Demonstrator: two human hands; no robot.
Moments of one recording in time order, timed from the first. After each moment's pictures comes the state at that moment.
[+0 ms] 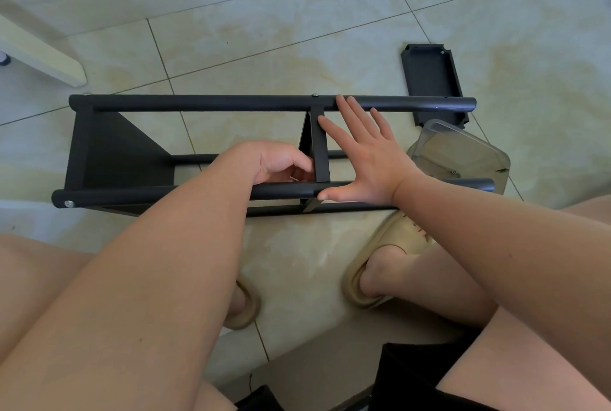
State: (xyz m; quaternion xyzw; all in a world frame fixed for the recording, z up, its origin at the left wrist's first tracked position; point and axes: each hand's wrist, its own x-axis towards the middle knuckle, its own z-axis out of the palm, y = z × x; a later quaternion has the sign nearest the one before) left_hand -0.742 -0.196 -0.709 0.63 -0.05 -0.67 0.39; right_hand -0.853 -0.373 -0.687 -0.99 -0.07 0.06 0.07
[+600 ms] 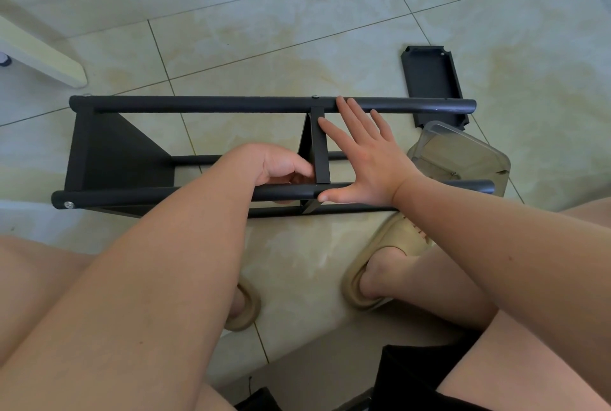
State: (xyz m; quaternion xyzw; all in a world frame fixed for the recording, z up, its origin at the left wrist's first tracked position) left_hand -0.742 -0.196 -0.709 0.66 -0.05 -0.67 0.33; right_hand -0.853 -0.373 -0.688 -0.99 -0.07 0.06 0.07
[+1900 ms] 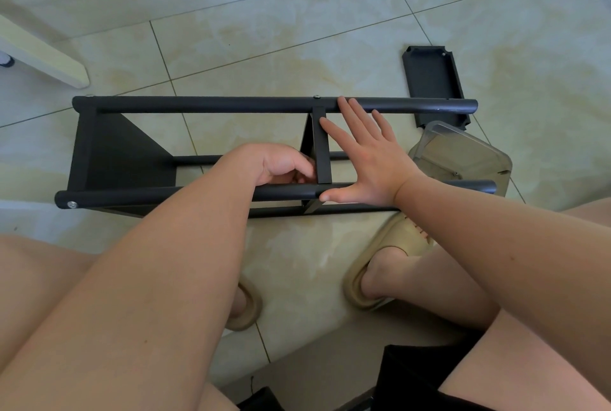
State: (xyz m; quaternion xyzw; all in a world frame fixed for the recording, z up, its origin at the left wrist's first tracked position) left_hand -0.743 -0.197 -0.708 0.65 -0.07 -0.66 0.38; right_hand -0.853 -0.372 -0.687 -0.99 -0.07 0.06 0.07
